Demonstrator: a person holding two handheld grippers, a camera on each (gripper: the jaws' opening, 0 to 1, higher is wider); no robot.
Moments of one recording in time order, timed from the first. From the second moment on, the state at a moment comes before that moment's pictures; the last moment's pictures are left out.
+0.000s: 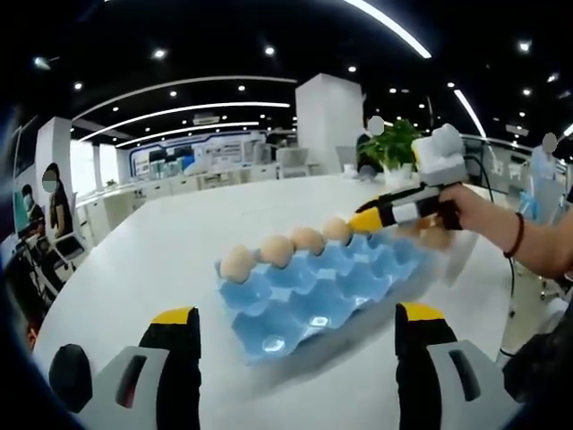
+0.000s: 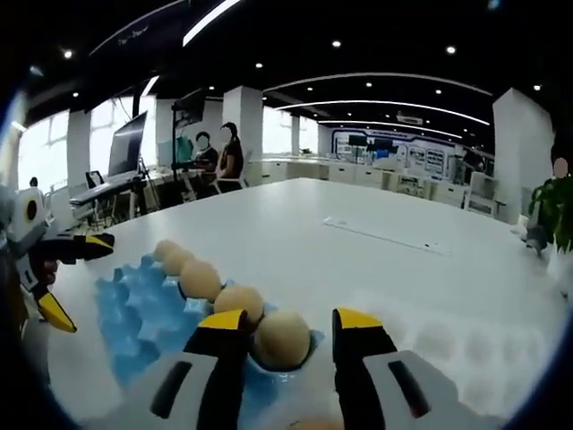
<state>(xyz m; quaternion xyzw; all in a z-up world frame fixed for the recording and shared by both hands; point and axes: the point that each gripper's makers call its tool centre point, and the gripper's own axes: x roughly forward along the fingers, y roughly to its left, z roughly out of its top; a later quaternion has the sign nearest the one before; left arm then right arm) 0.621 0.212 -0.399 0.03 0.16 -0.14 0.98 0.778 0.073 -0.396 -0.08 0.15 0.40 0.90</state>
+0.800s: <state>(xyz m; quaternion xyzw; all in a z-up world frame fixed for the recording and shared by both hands) 0.624 0.209 -0.386 0.02 0.15 -0.14 0.98 0.759 0.060 -0.376 -0.07 0.15 0.40 0.90</state>
